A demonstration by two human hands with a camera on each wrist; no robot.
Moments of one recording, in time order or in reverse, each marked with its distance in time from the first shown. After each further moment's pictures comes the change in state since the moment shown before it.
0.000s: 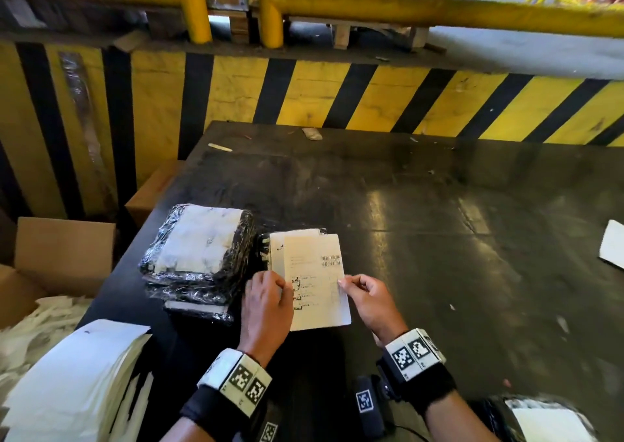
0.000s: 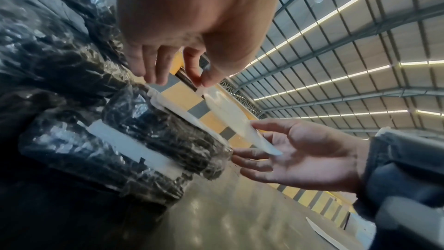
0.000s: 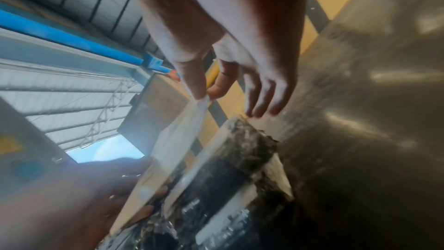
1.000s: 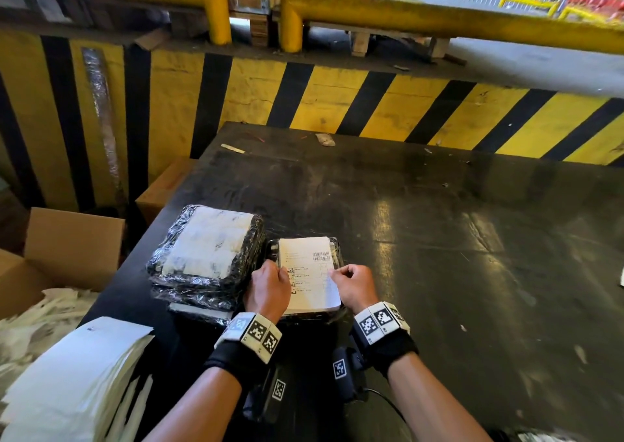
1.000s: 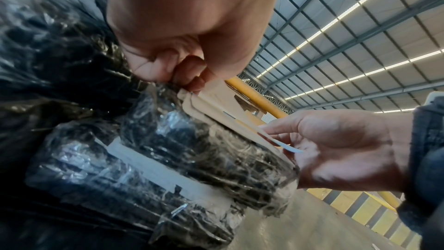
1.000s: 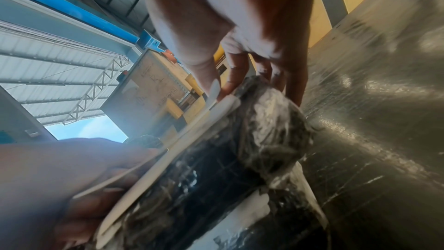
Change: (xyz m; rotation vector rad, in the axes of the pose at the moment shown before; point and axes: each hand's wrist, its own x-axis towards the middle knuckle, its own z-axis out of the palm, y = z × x) left_hand 0.057 -0.008 0.010 -0.006 -0.043 -0.275; right_hand 0.066 -0.003 0.040 -0.321 0.128 0.015
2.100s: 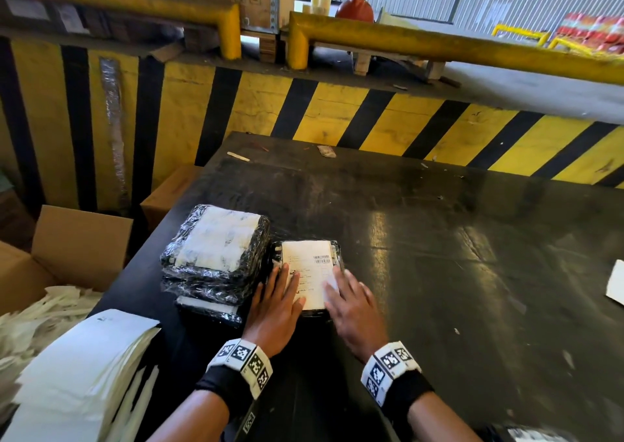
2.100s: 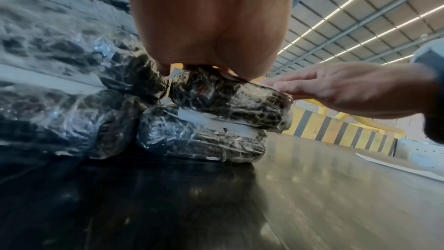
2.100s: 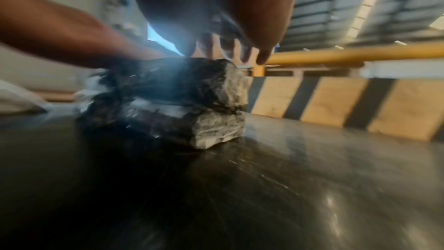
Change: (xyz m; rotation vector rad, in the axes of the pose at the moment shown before) left_hand -0.033 -0.047 0.010 0.431 -0.289 0.416; right_hand -0.049 0.042 -0.018 -0.935 -0.116 -0.695
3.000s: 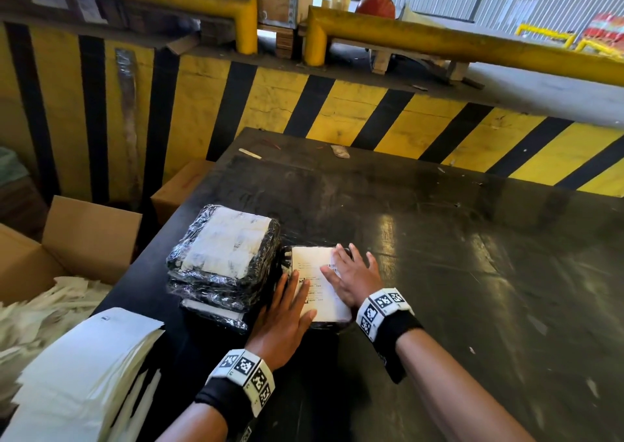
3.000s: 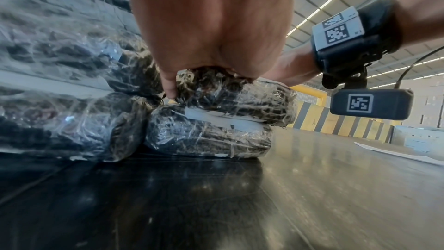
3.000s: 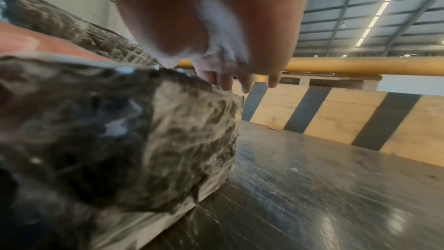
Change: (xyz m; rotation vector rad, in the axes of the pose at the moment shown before) left_hand 0.004 -0.006 0.002 -0.139 -0.079 -0.012; right_hand 0.096 0.002 -0.021 -0.090 -0.284 0.116
